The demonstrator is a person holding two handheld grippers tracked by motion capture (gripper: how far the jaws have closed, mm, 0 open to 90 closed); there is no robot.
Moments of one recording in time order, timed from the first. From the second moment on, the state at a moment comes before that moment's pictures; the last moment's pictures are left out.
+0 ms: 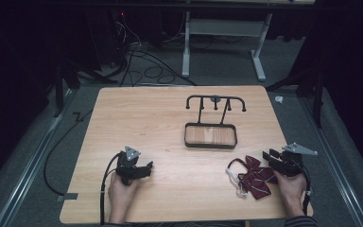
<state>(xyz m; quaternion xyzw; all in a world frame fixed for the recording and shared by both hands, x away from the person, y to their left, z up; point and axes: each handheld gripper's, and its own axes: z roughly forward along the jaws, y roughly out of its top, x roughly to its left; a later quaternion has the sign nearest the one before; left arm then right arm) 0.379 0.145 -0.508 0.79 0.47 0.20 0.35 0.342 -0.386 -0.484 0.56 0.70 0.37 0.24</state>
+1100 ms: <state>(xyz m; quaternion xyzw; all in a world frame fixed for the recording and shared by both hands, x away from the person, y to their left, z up) 0.379 0.144 -0.508 0.79 0.47 0.20 0.35 0.328 -0.341 -0.471 0.48 0.75 0.41 0.20</state>
